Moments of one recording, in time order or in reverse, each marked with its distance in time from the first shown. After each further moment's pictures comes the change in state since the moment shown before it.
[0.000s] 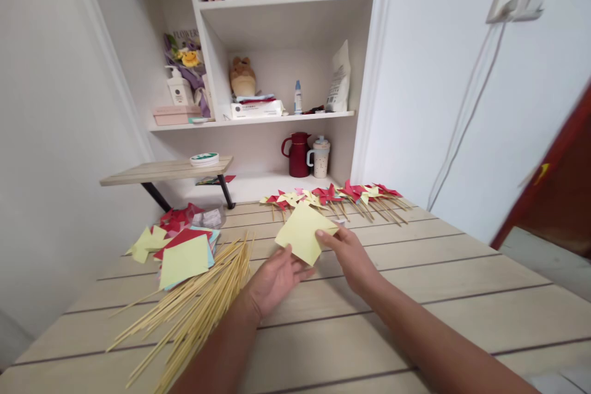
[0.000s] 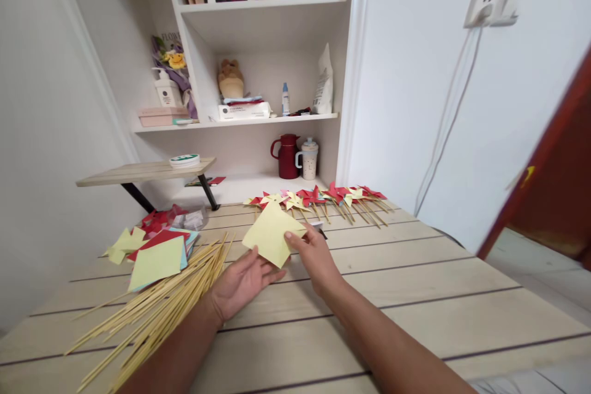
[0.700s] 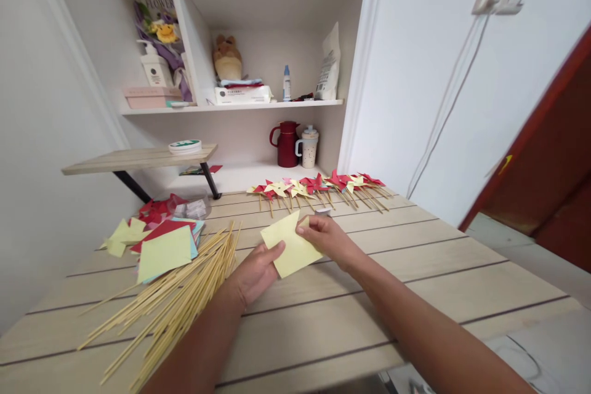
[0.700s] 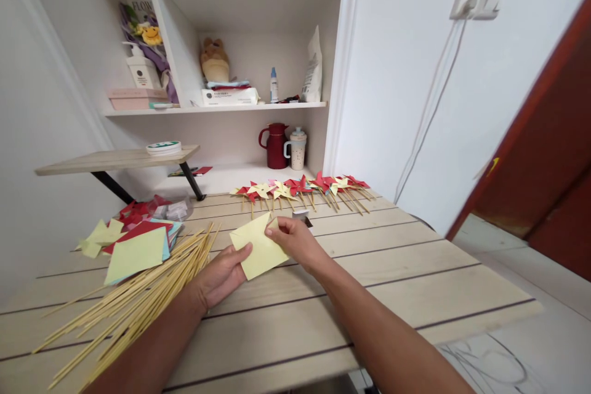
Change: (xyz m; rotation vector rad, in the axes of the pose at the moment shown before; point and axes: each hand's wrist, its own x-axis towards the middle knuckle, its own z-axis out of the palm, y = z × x) left_hand -0.001 -0.005 0.004 0.028 0.073 -0.047; right_hand 0.005 -0.008 -0.012 -0.154 -0.287 0.101
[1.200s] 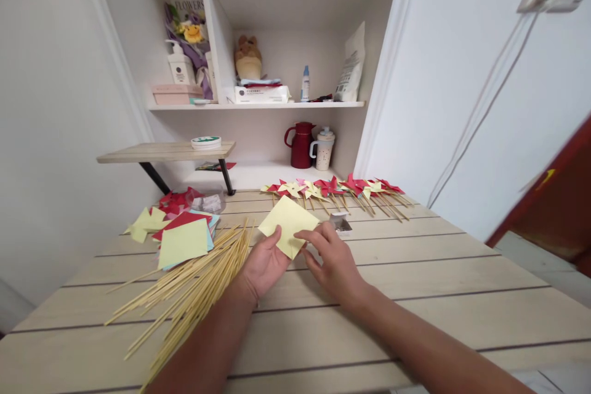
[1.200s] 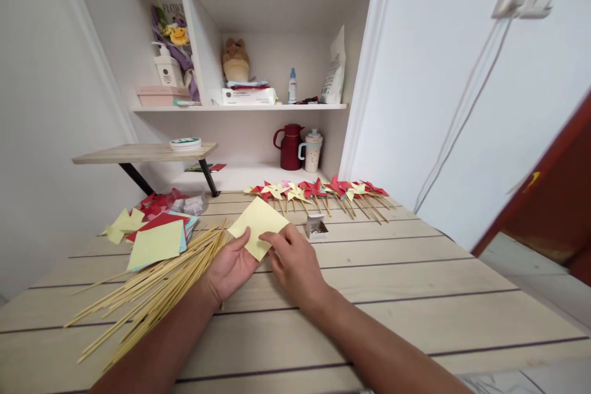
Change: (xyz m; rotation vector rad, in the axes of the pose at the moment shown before) left_hand 0.004 0.012 0.000 -0.219 0.123 0.183; right_hand -0.022 0.015 0.037 -0.880 0.230 -0.675
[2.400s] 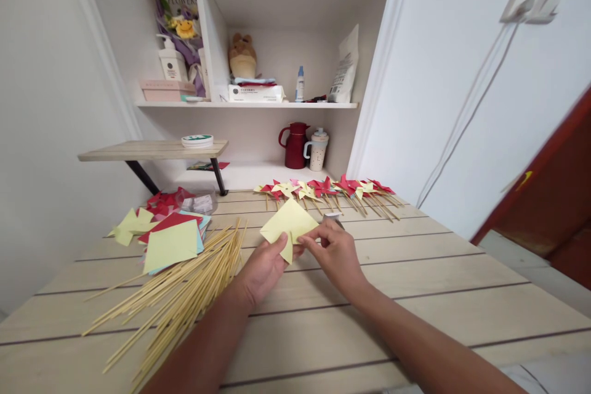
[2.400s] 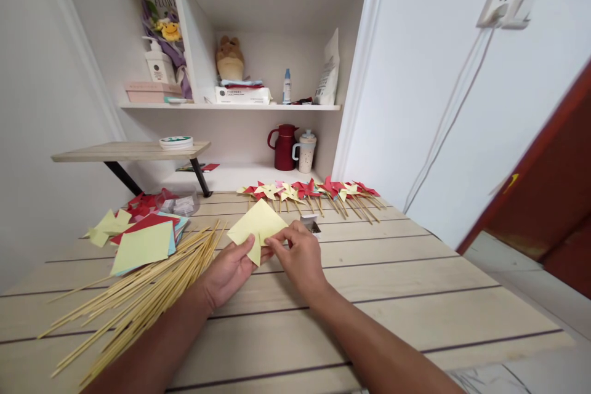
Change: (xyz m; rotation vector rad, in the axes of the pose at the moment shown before) left_hand -0.002 -0.014 0.004 0.227 -0.115 0.034; right_hand 0.011 0.011 -0.006 0.164 0.128 0.356
